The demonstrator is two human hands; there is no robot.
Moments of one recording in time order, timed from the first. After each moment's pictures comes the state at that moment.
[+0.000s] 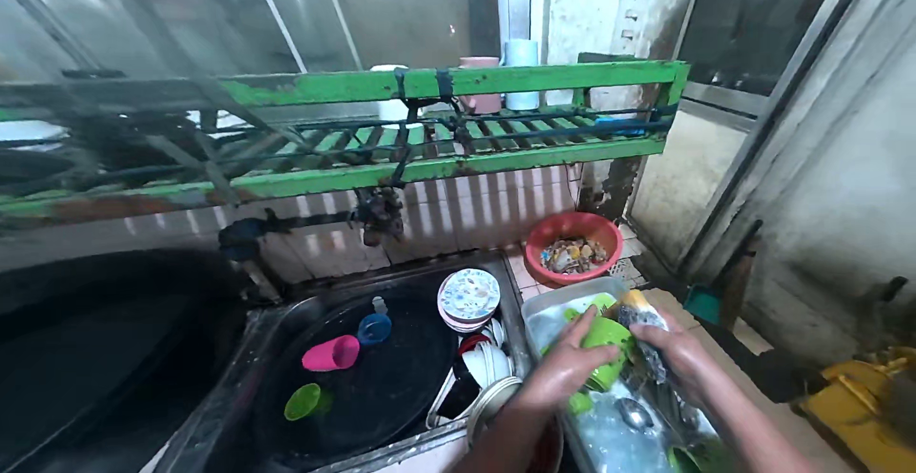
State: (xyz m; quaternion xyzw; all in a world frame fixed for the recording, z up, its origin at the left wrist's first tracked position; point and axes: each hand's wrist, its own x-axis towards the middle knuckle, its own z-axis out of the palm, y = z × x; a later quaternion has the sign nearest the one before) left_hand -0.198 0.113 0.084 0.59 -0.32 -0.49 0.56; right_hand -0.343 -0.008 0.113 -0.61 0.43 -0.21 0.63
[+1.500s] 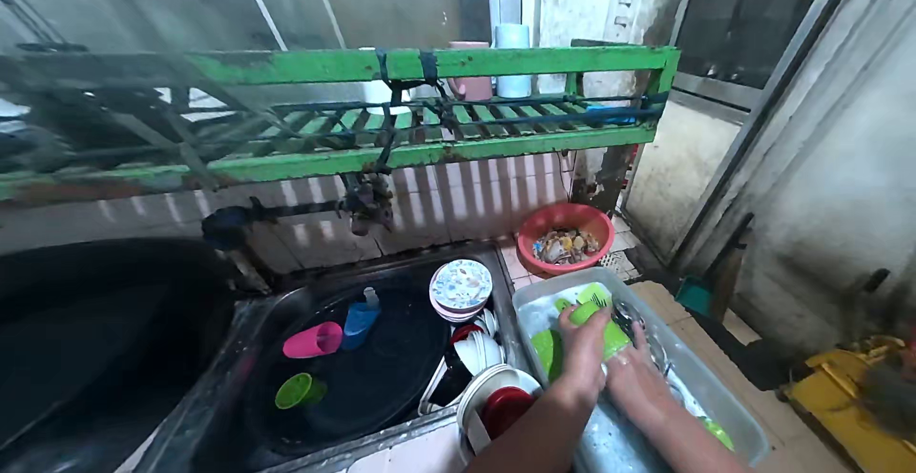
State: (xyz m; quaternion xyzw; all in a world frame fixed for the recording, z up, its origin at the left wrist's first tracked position) left_hand -0.251 0.066 0.063 0.55 -0.07 -0.44 0.71; right_hand -0.344 0.028 0.056 -0.96 0.27 -0.03 0.08
